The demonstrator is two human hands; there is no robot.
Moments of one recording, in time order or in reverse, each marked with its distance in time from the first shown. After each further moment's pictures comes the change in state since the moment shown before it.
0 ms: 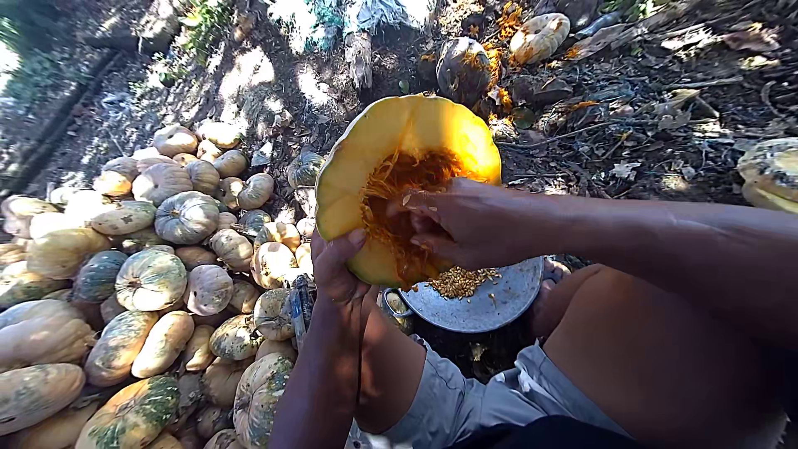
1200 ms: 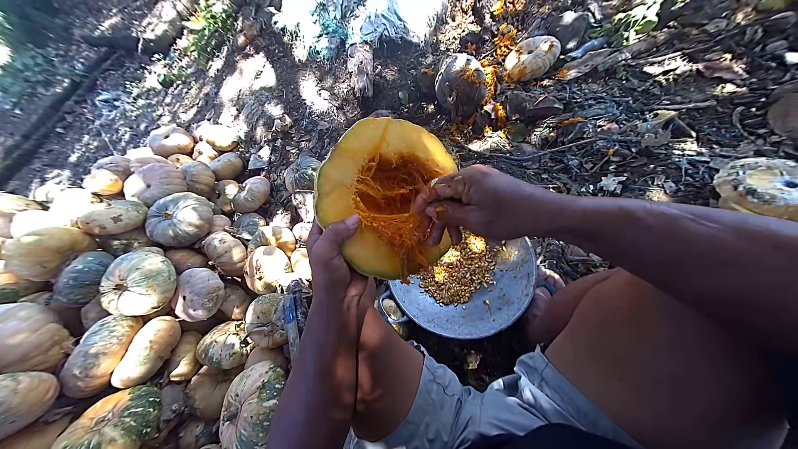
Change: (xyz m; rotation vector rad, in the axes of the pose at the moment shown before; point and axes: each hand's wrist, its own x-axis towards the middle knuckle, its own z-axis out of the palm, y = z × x) left_hand 0.008 0.008 0.016 0.156 0.391 -0.142; right_hand -0.003 0.029 0.001 0.462 0.105 0.103
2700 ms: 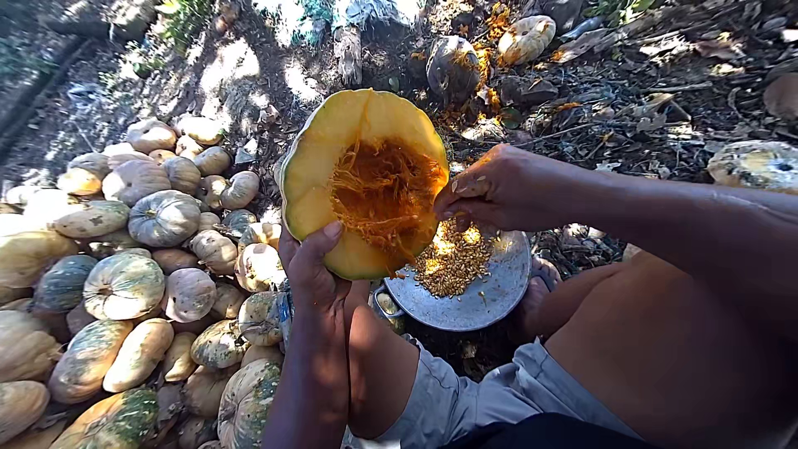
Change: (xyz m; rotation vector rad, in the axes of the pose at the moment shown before) left_hand -0.002 0.002 -0.007 0.057 -0.100 0.205; right_hand -0.017 0.016 -0.028 -0.395 0.008 -0.237
